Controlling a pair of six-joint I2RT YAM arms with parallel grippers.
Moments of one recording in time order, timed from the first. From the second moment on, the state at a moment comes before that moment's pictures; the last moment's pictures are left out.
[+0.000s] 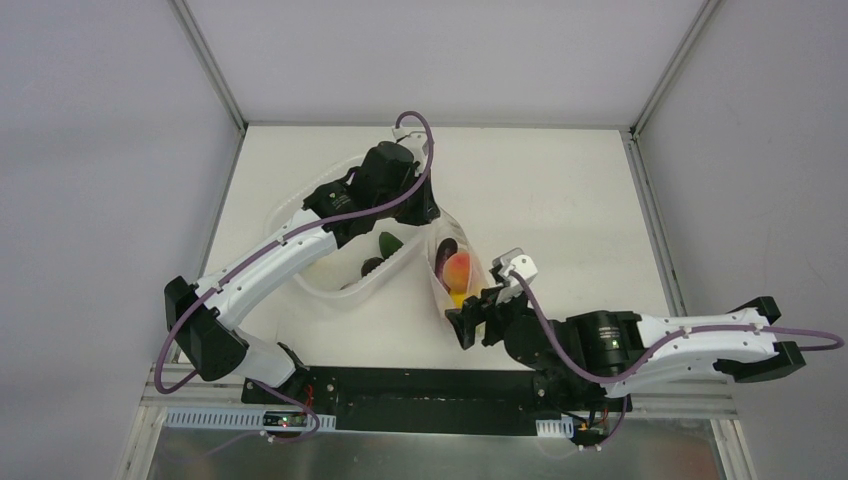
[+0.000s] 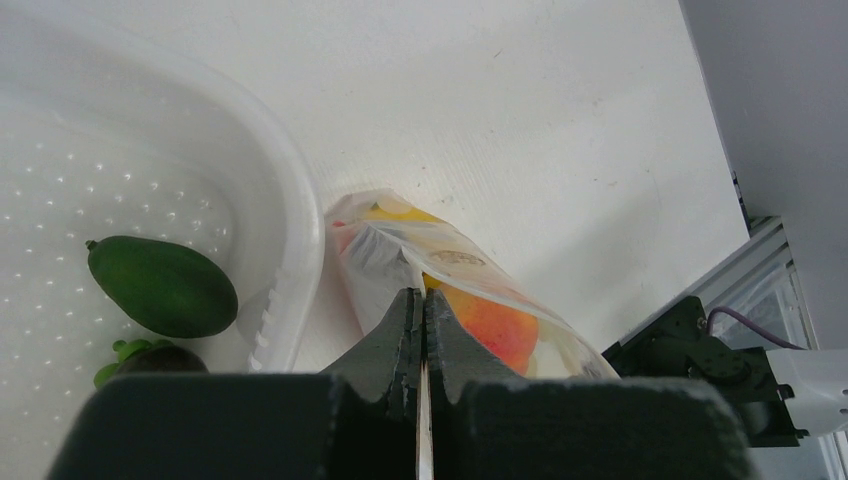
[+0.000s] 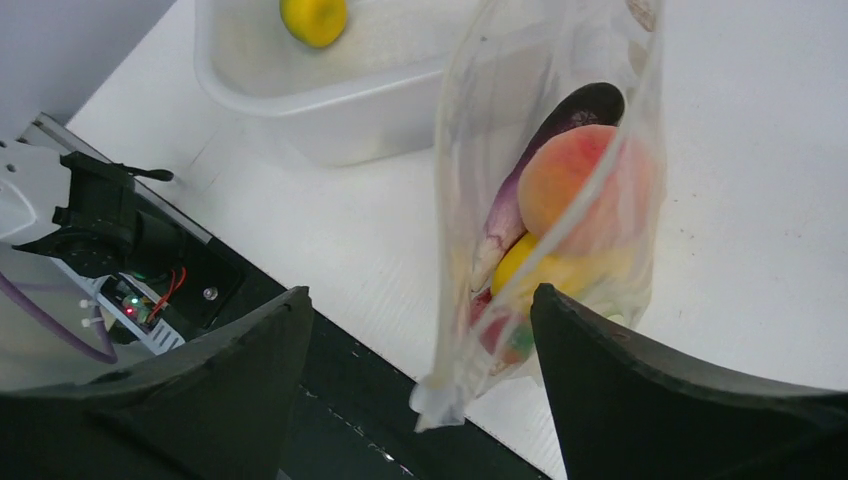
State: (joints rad) left arm -0.77 1.43 1.42 -0.57 -0.02 -0.51; right arm 1.68 0.93 0.99 -0.65 0.90 0.69
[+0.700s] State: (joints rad) left arm -0.75 1.40 1.41 -0.57 -0.03 -0.53; right arm 1.67 1.26 1.16 -1.00 1.06 0.99
